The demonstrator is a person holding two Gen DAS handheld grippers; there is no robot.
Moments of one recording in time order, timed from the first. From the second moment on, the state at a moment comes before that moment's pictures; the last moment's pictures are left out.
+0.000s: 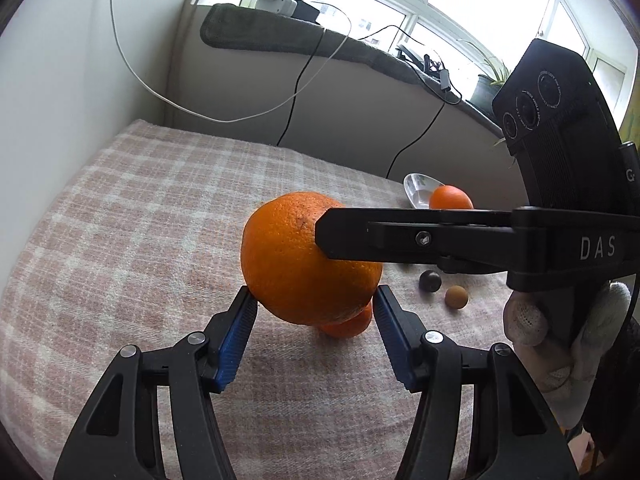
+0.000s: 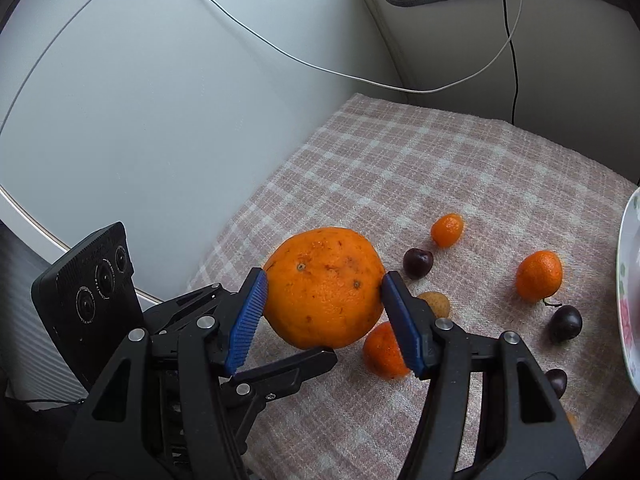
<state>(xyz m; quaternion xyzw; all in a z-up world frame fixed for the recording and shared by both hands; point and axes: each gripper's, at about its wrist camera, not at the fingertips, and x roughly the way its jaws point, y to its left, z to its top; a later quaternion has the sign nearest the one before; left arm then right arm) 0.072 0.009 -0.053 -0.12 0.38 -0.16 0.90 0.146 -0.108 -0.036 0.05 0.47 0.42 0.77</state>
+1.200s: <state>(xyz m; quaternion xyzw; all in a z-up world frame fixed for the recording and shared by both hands) 0.118 -0.185 -0.029 -0.07 0.38 -0.31 0.87 0.148 -0.332 -0.010 0.13 0.43 0.28 0.85</state>
